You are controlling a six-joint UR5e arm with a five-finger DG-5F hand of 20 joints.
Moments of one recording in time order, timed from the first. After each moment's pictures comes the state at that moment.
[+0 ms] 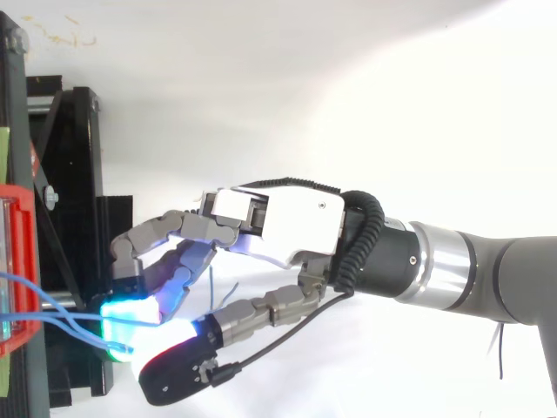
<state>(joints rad) 0.23 -2.45 -1.28 -2.27 -1.13 -0.05</state>
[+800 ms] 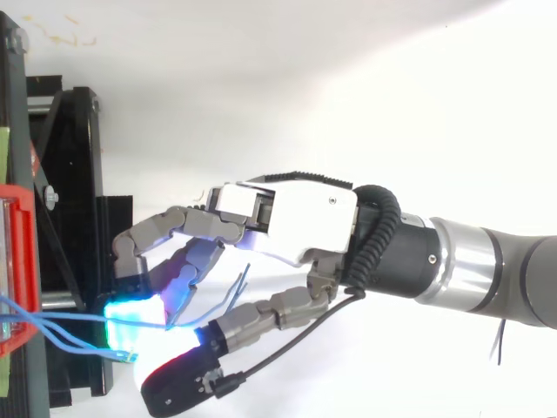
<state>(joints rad) 0.23 -2.39 -1.27 -2.40 -1.13 -0.04</state>
